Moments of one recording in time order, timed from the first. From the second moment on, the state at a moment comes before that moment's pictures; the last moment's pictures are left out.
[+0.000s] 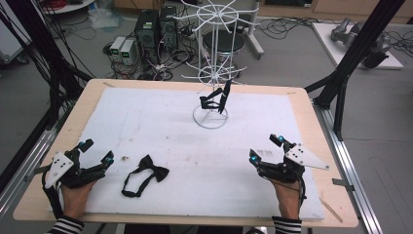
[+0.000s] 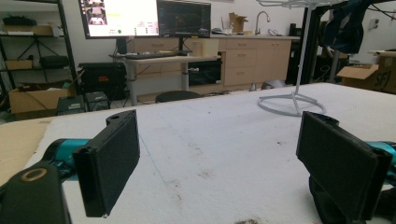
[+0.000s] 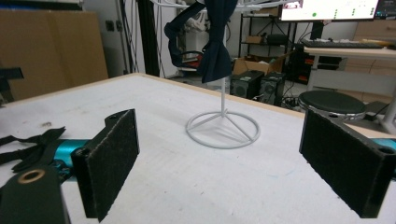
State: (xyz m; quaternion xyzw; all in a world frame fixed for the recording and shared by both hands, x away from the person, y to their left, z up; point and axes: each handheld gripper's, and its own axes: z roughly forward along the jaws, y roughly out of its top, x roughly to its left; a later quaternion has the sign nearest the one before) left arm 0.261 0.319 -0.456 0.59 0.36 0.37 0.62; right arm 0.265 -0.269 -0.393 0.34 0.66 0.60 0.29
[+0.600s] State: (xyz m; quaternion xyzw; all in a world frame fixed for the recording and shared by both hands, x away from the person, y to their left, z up) left arm 0.263 0.320 -0.455 0.60 0.36 0.36 0.62; right arm 0.267 -0.272 -0.405 0.35 0.67 0.59 0.28
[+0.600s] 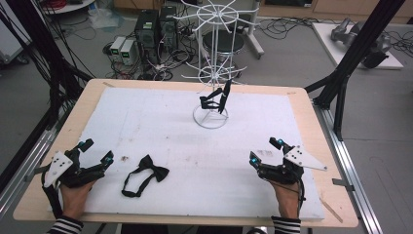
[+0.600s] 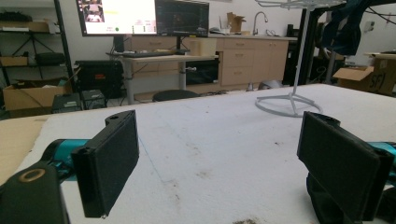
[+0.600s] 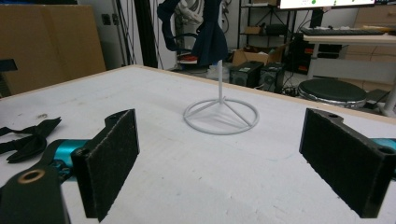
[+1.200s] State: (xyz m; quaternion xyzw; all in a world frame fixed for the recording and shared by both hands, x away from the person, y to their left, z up) left arm 0.267 0.315 -0.400 0.67 0.27 0.32 0.61; right arm 0.266 -0.278 -0.407 0.35 0.66 0.60 0.28
